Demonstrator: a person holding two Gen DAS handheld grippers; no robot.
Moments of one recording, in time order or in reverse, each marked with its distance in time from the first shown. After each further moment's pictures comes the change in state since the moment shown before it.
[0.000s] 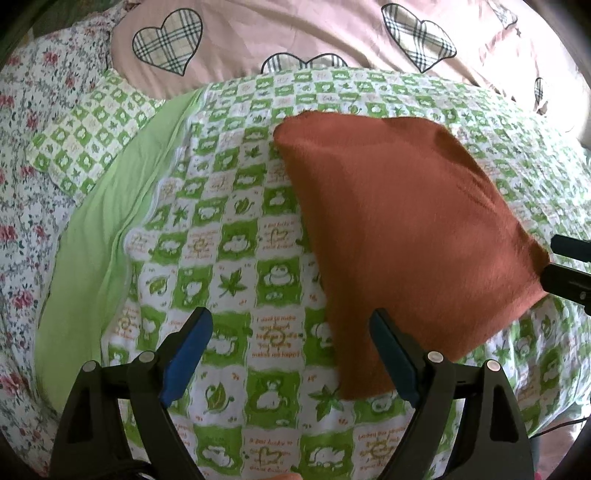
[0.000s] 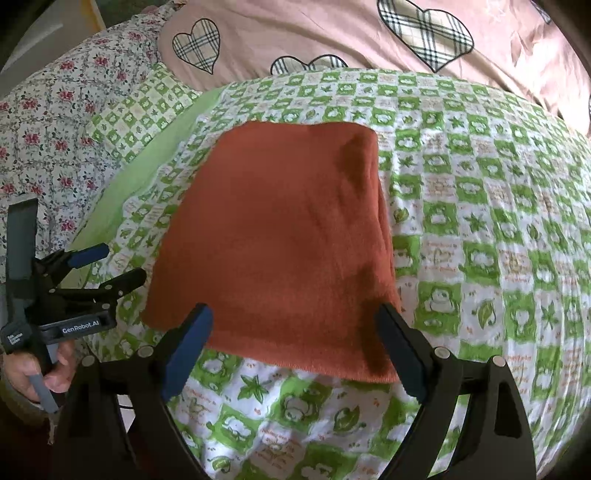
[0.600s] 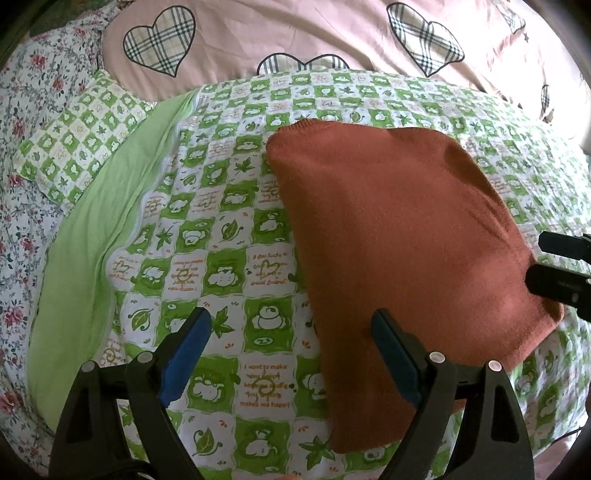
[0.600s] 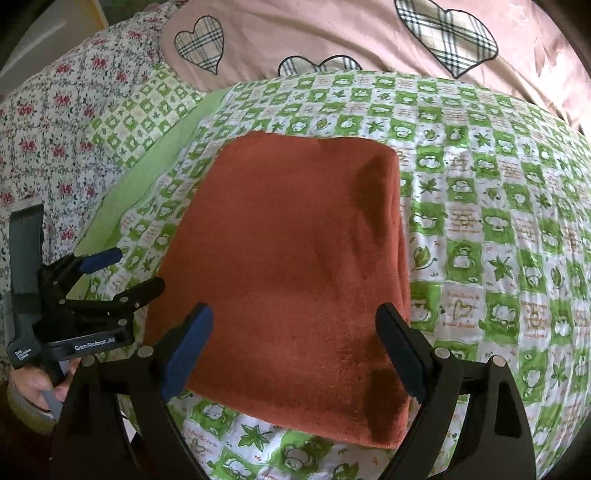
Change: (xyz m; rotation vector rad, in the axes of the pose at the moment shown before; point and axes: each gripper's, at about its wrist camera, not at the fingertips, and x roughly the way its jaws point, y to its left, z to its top) left arm 0.023 -0.006 0.026 -0.019 0.001 -0.004; right arm 0.027 0.001 0.036 -0.022 0.020 0.032
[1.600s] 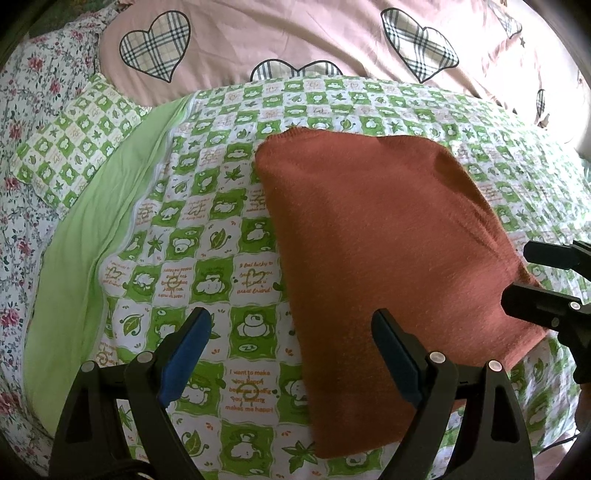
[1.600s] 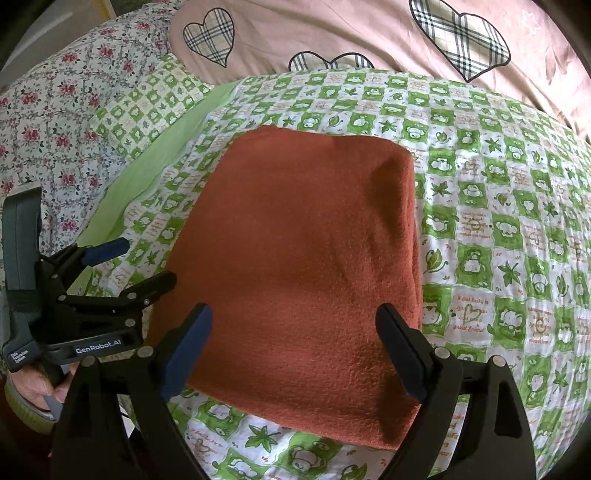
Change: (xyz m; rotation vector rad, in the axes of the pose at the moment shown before) left arm -0.005 -0.007 0.005 0.000 -0.018 -0.026; right arm 0.004 0.009 0.001 -0.026 0.011 0.003
